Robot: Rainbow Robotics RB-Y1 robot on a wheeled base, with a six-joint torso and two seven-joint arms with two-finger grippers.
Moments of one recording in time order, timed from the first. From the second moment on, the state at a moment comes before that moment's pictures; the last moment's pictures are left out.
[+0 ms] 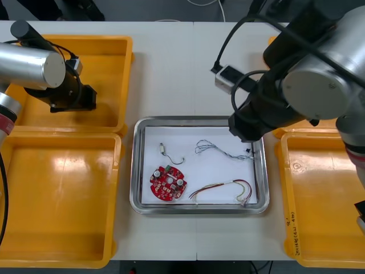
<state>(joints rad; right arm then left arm) -0.69 -0.49 0.29 -2.10 -0.69 1.92 1.58 -0.78 0.60 -0.20 -1.16 0.61 1.30 -1.36</state>
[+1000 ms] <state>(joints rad) -0.42 -0.81 -0.34 -2.11 -0.89 1.92 1.27 -0.78 0.60 -0.21 -1.16 0.59 1.29 -1.36</state>
